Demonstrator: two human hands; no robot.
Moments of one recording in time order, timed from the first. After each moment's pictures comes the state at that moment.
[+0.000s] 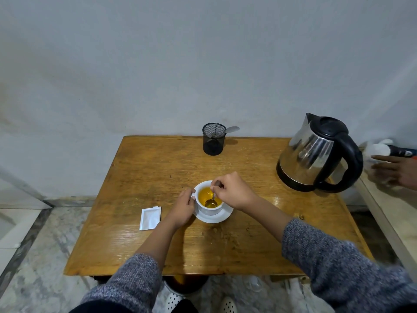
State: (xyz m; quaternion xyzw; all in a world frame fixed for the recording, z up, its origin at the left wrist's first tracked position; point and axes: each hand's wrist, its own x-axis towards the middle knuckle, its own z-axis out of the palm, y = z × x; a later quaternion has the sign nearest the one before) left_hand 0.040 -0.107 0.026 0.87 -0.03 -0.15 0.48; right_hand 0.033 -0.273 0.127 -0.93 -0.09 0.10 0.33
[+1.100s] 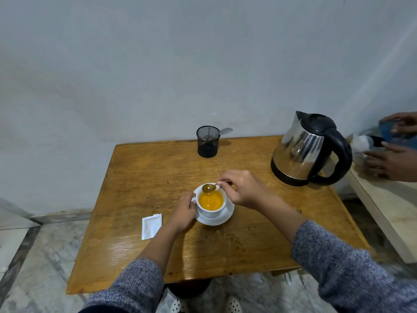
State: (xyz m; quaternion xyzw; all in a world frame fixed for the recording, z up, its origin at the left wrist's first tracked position) left_hand 0.045 -0.100 0.026 0.87 -0.05 -0.17 0.46; right_hand 0.022 -0.292 0.142 -0.93 -0.21 -0.04 0.30
